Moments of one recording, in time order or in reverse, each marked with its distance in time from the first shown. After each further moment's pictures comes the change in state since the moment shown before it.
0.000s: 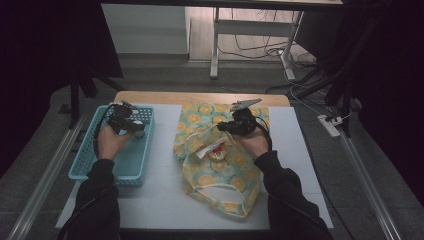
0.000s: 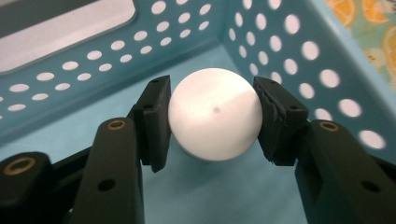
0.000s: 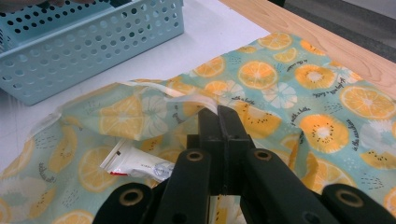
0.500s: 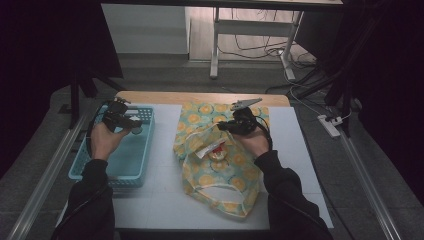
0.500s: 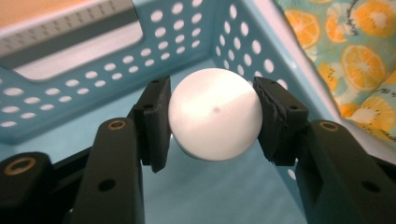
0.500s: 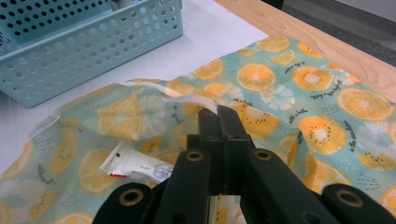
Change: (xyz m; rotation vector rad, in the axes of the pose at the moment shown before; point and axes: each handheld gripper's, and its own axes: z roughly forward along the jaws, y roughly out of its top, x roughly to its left) left arm -0.006 0.004 -0.035 -0.046 -0.010 -0.024; right arm 0.000 0.001 -0.002 -0.005 -0.003 0.001
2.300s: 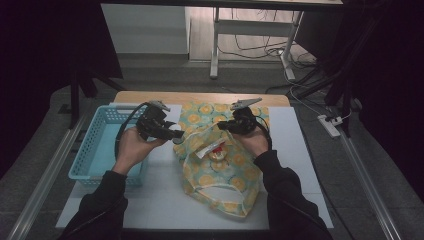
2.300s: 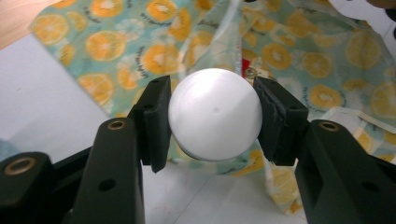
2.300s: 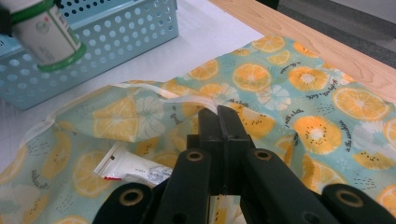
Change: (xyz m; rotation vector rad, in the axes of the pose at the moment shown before) left arm -0.142 0.029 -0.028 -0.055 -0.319 0.294; right arm -0.002 0.000 0.002 -0.003 -0.012 0.008
